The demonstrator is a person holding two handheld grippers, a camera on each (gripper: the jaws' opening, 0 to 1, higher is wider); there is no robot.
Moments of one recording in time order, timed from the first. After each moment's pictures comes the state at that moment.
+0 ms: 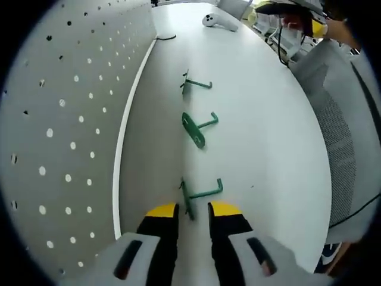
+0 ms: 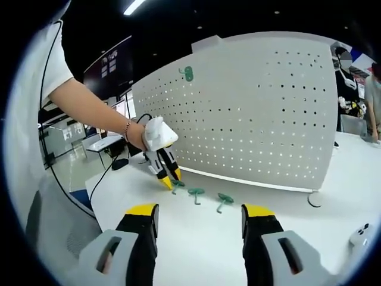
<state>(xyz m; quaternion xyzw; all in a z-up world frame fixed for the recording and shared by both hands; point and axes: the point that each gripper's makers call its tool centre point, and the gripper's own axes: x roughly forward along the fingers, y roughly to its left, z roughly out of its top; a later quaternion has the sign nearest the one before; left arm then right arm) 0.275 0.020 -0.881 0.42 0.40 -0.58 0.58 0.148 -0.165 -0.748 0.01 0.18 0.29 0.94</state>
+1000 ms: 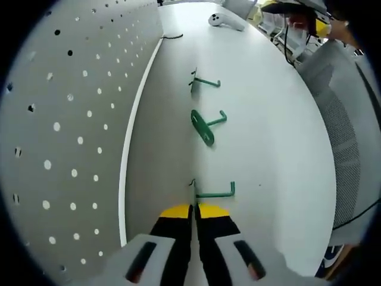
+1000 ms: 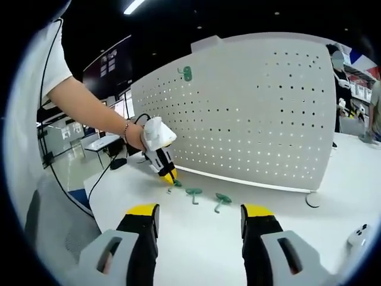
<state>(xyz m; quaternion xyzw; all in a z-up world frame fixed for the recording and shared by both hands) 0.283 0.023 -0.882 0.42 0.40 -0.56 0.59 0.149 -0.167 -0.748 0.01 0.18 0.29 0.94</state>
